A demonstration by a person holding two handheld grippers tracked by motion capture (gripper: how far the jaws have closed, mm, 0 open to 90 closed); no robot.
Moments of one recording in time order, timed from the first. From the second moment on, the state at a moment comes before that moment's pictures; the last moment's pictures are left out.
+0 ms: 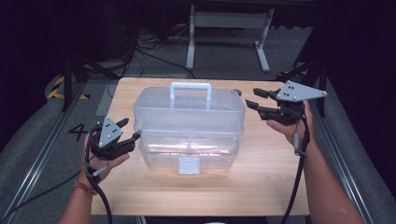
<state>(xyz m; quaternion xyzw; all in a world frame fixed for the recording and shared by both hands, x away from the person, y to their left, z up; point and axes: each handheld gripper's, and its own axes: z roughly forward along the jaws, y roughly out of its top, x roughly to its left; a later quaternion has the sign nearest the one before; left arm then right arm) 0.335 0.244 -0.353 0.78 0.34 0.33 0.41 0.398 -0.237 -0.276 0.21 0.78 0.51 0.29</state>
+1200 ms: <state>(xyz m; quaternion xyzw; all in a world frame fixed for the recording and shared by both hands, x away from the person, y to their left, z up) 0.342 0.241 -0.338 0.78 0.32 0.32 0.43 0.373 -0.225 -0.352 0.19 0.78 0.52 0.30</state>
